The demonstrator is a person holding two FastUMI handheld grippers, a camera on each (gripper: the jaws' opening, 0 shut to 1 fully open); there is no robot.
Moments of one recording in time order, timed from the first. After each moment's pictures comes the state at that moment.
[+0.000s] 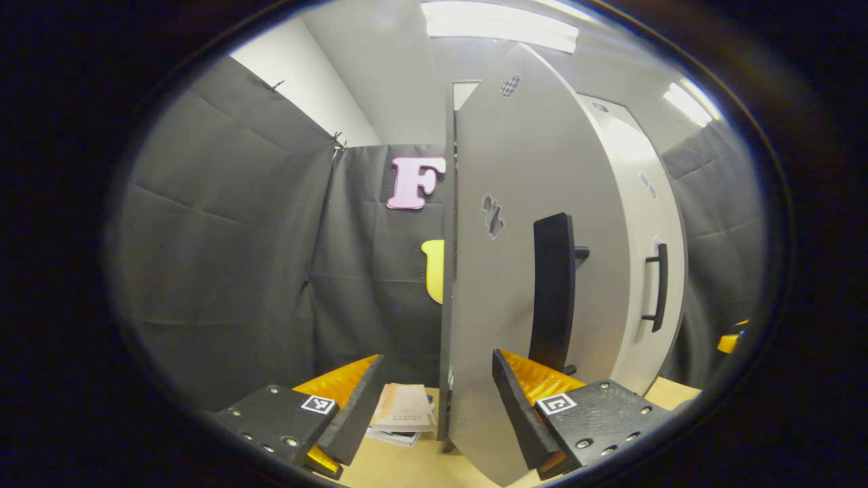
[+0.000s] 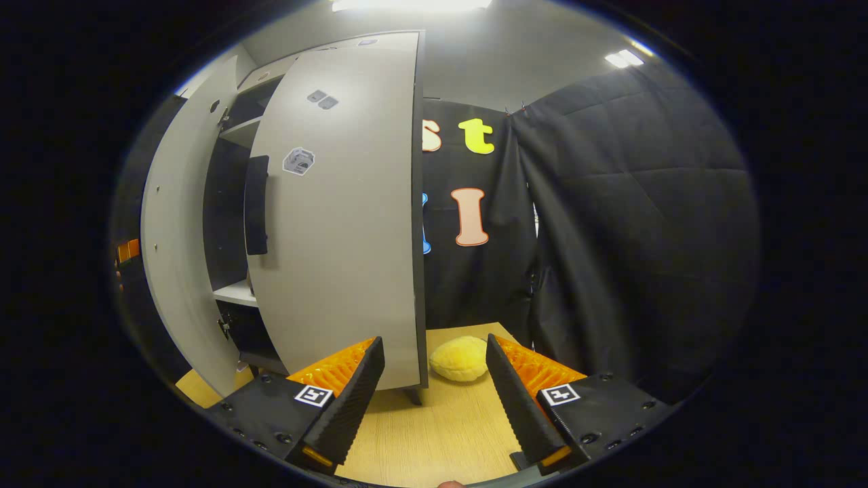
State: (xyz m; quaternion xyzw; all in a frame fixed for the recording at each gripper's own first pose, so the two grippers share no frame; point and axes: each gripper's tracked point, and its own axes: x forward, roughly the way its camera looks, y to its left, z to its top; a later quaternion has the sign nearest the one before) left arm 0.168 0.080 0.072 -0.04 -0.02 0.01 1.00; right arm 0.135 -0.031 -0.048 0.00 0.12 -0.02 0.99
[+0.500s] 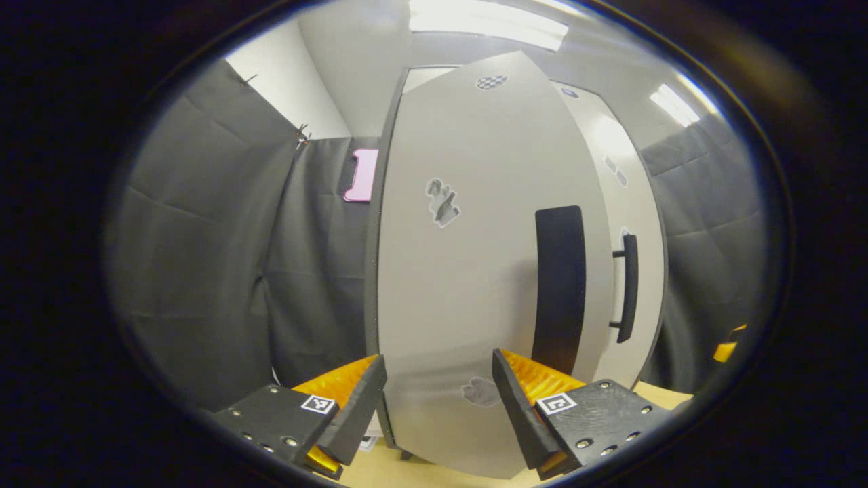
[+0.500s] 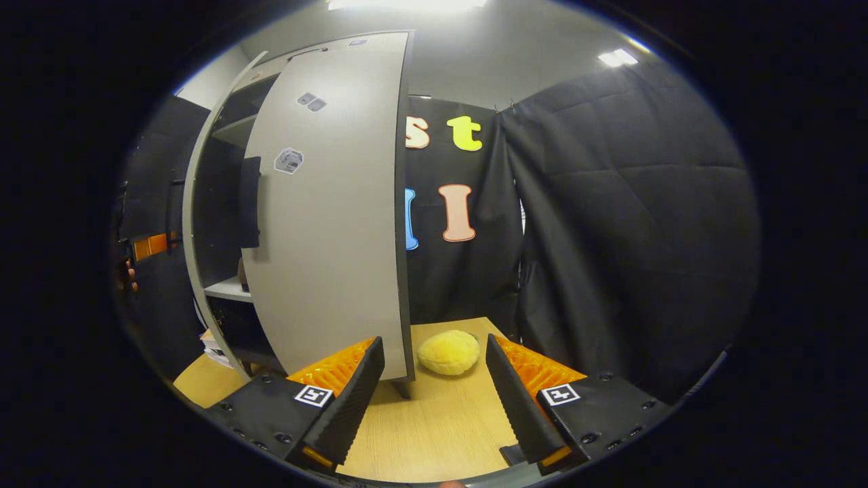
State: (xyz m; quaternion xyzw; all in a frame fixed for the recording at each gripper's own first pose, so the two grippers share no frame) left arm 0.215 -0.006 0.072 -0.05 -0.02 -0.04 1.00; right arm 0.116 -0.044 -0.055 0.01 0.13 -0.04 0.99
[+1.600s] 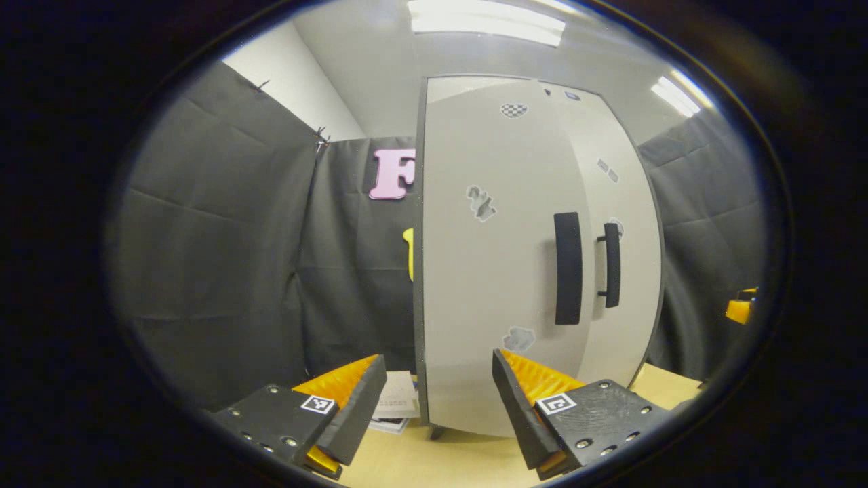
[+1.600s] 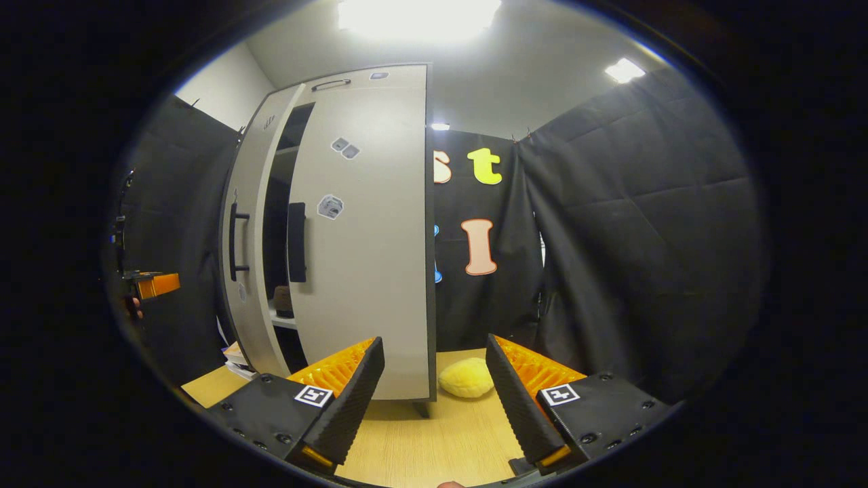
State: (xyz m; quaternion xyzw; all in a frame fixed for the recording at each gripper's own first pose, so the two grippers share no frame) left arm 0.097 0.061 0.057 -0.03 0.01 0.00 1.00; right arm 0.093 -0.020 -0.001 0.00 0.05 0.02 1.00
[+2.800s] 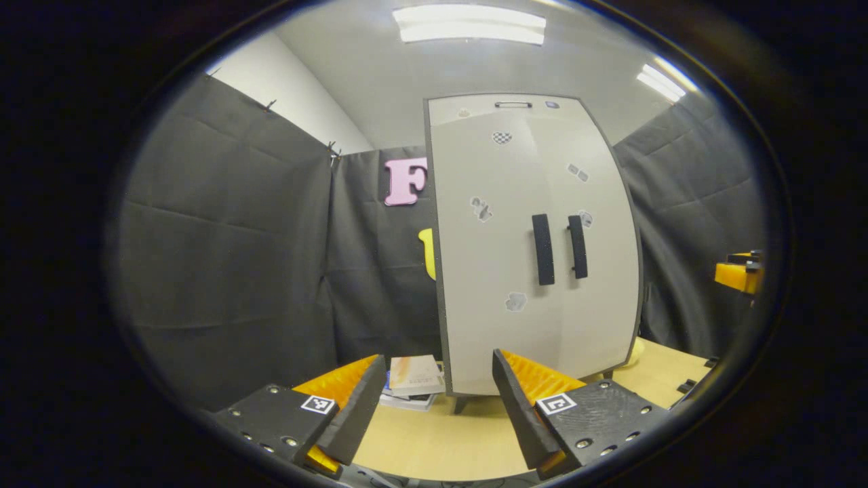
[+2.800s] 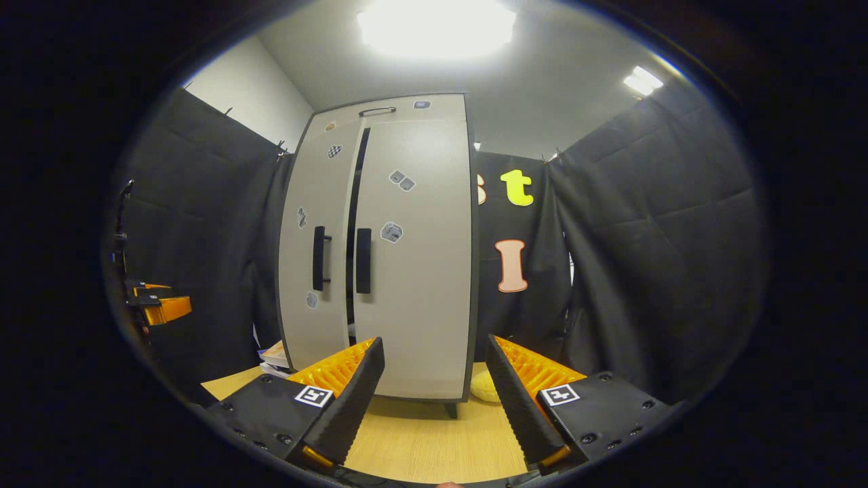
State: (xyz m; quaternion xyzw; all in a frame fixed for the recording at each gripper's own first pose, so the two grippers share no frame) left arm -0.026 0.085 0.050 0.01 0.00 0.02 1.00; right arm 0.031 0.024 0.028 -0.01 0.02 0.08 1.00
